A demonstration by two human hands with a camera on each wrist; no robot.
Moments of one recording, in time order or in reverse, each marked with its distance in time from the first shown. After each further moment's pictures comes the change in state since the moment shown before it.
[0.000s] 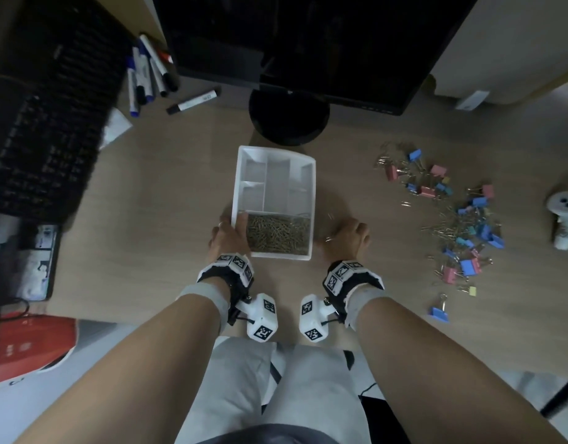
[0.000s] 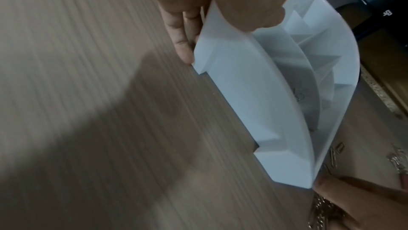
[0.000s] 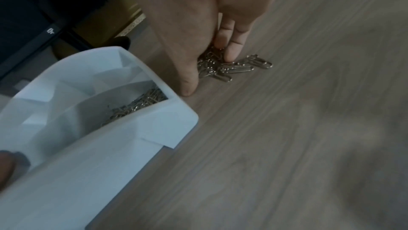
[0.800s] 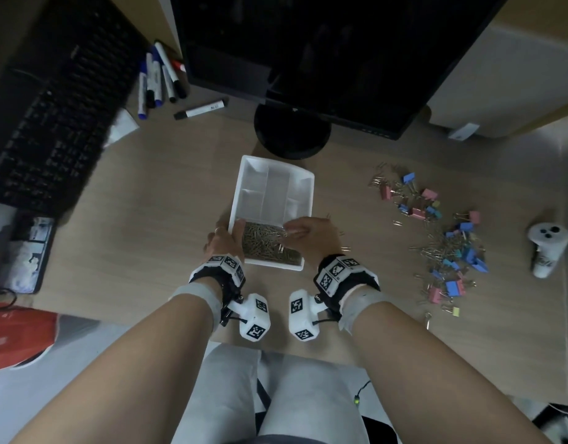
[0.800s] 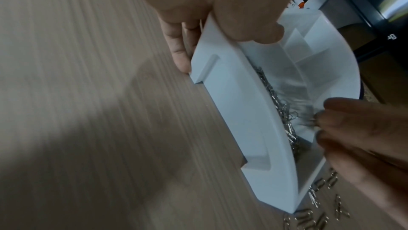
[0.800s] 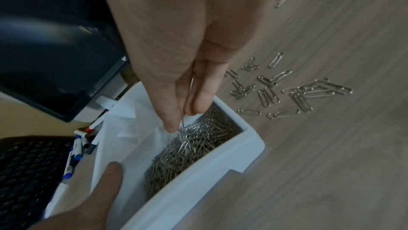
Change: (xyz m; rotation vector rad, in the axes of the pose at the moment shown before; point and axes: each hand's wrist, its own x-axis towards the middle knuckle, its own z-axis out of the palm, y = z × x) left_hand 0.001 0.009 -0.007 0.029 -0.101 -0.096; right_hand -0.004 -0.045 -0.025 0.479 -0.371 -0.298
